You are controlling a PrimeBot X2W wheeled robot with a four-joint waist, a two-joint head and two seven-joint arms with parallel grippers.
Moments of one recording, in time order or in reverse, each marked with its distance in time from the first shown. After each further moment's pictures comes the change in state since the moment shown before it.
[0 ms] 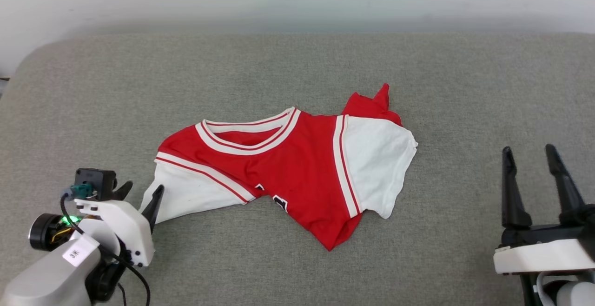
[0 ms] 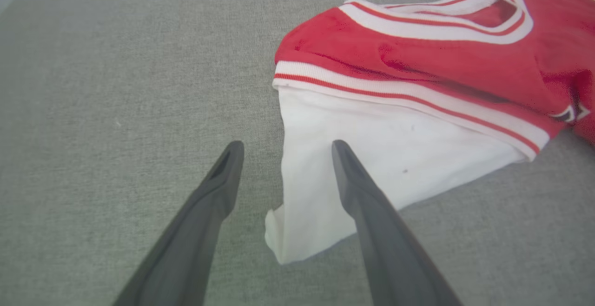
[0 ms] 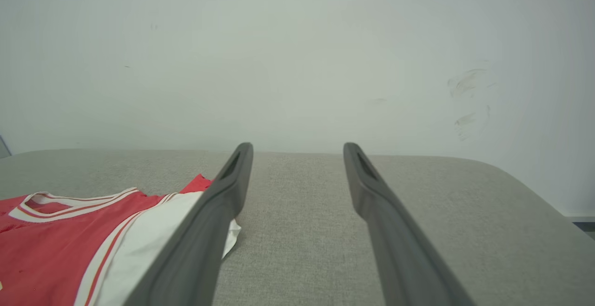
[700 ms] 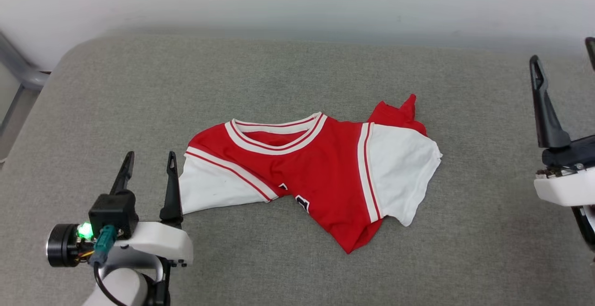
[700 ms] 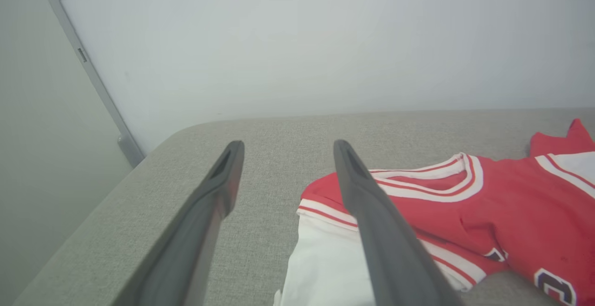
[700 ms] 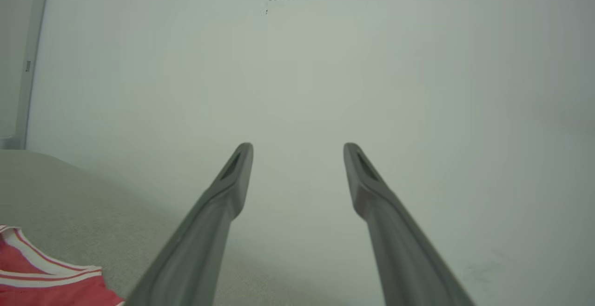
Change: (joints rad) left arm 0.387 -0.239 0.622 -0.437 0.664 0.298 -0.094; right arm -0.267 -0.286 0.105 -0.030 -0.037 0.000 0.000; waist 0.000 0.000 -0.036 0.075
